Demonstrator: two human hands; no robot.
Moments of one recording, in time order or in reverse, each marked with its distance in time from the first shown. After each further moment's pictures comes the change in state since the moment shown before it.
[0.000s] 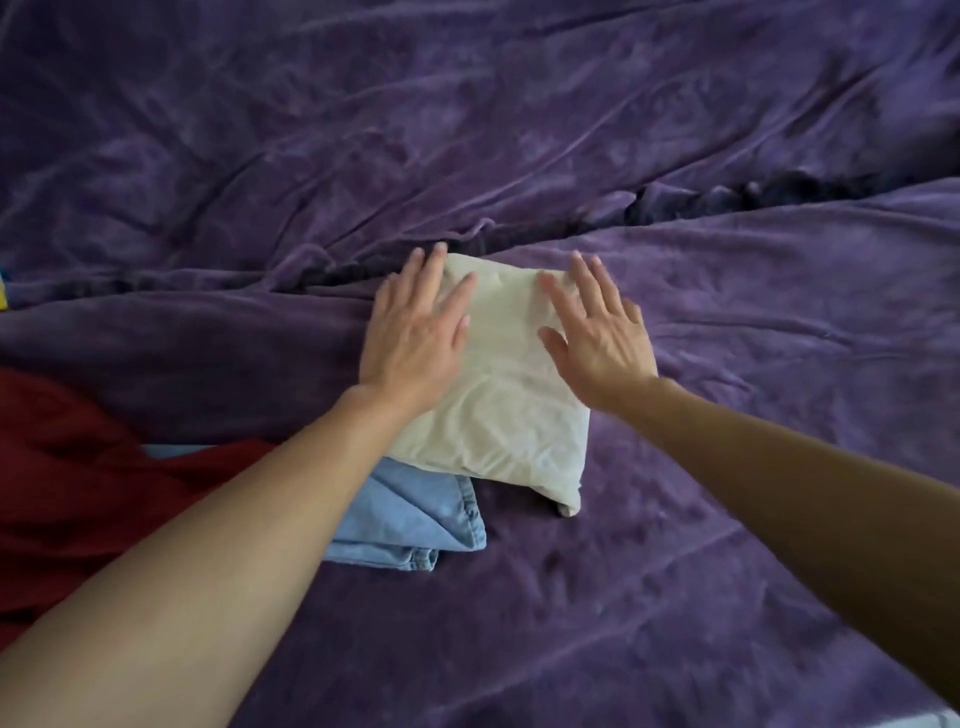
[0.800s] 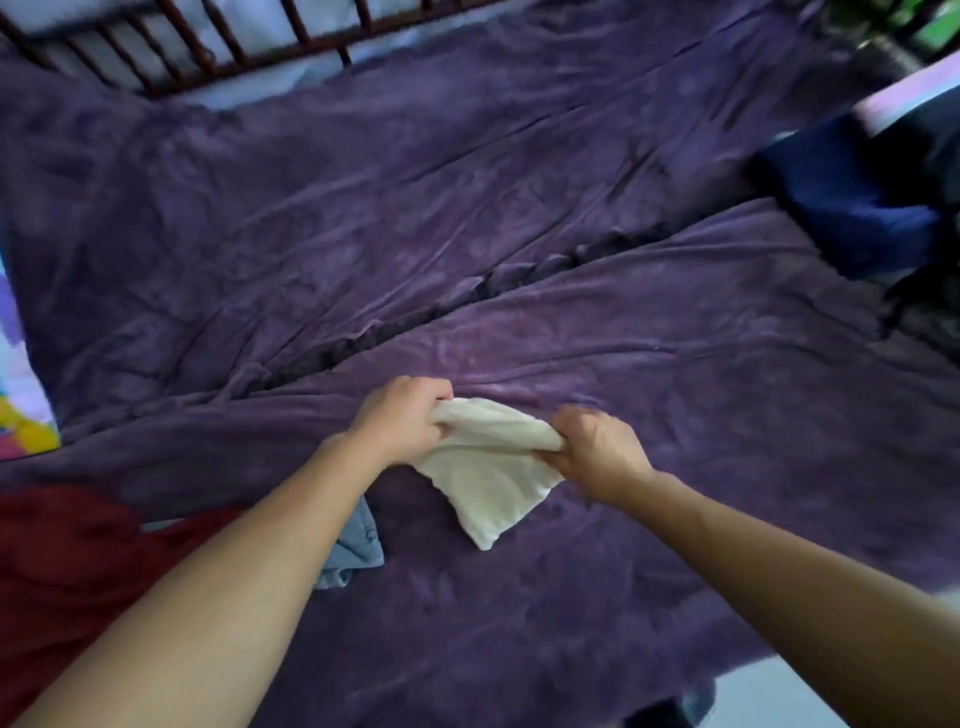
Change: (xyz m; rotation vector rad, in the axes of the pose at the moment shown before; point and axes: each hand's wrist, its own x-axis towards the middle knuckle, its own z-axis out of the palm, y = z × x) left_hand 0.006 0.184 -0.078 -0.035 -0.434 -0.003; right_hand -0.159 0.125 -0.090 0.310 -0.062 0.053
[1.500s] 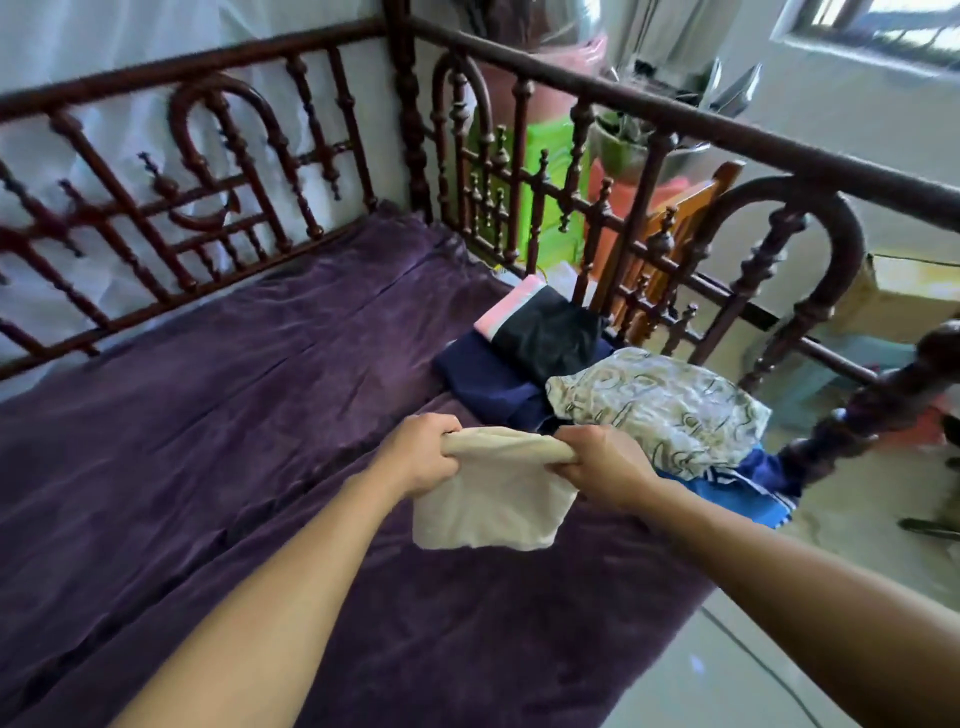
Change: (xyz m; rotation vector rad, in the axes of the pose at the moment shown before) left_hand 0.132 0.459 -0.074 -0.057 0.017 0.376; right_hand -0.150 0.295 -0.338 -0.011 0.294 0.299
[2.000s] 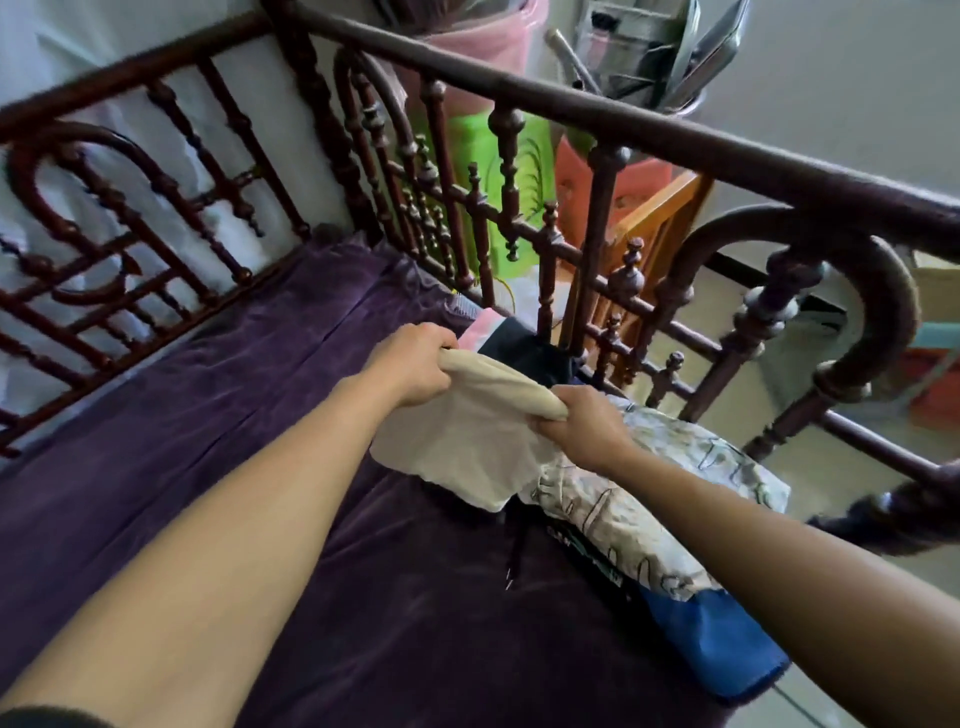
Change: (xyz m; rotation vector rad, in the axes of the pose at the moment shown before) left_hand 0.282 0.105 -0.066 0.258 -0.001 0.027; right_hand 0.185 0.141 -0.058 0.434 0.088 0.248
